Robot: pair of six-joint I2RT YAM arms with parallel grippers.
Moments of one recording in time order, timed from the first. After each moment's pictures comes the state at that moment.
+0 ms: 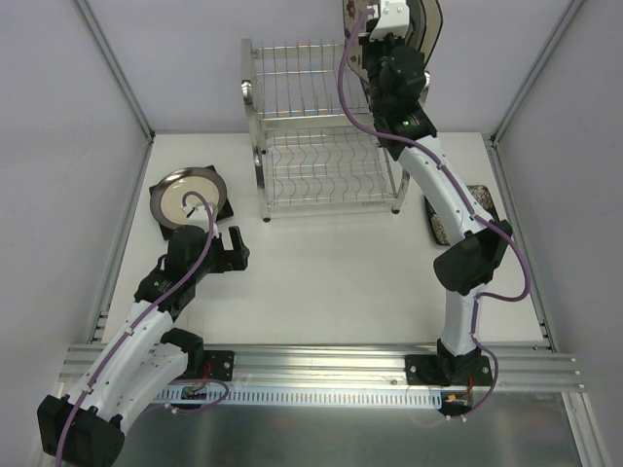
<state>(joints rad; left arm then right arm) -0.33 0.70 0.54 -0.41 -0.06 -0.33 0.52 1.98 2.21 0.14 0.42 -0.27</state>
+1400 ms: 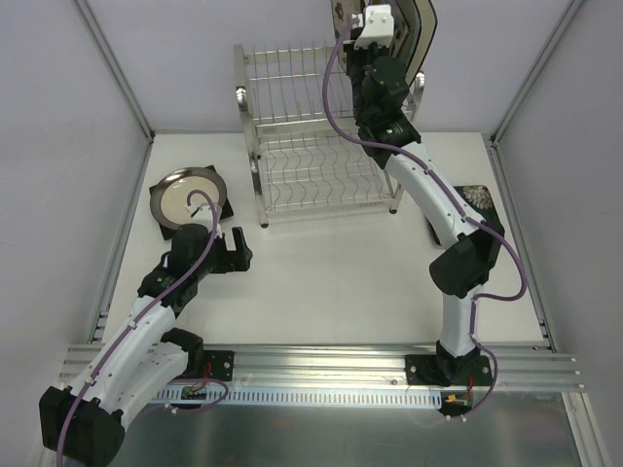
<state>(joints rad) -0.33 0.75 0.54 -0.41 -0.03 -0.34 0.60 1.98 2.16 0.22 0.50 -0.26</state>
